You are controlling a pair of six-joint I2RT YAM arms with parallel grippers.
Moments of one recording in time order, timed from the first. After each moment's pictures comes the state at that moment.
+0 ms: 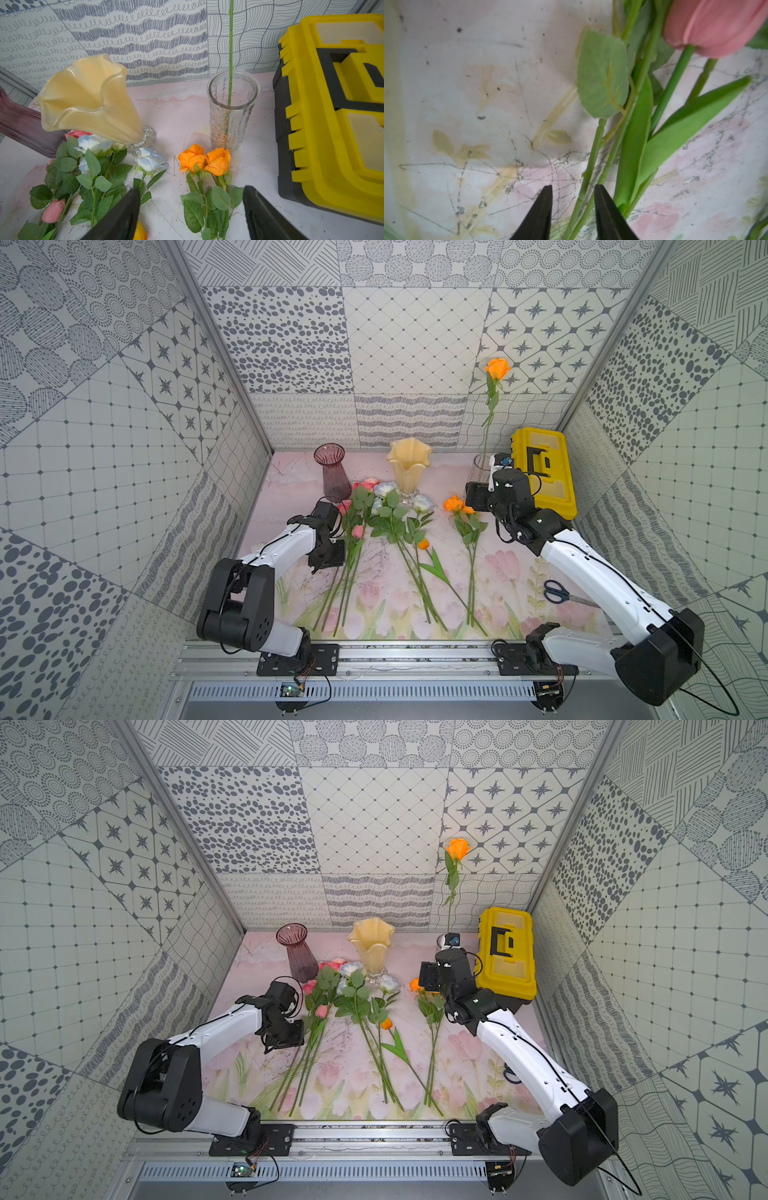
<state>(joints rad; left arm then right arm) -0.16 1.50 0.87 -0.79 0.09 -0.29 0.48 1.22 1.08 -0.41 0.33 0.35</state>
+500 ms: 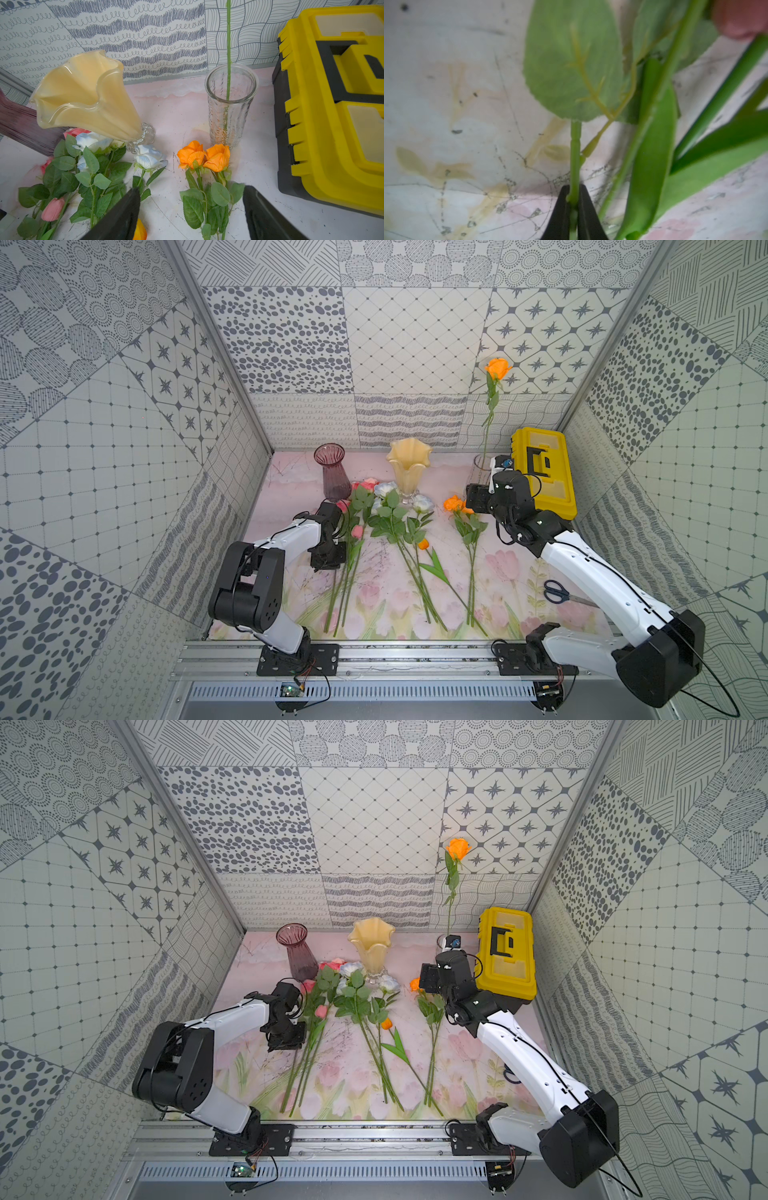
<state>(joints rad) -0.16 1.60 0.89 -0.79 0.09 -0.28 0.48 1.20 1.06 -0.41 0.33 0.37</state>
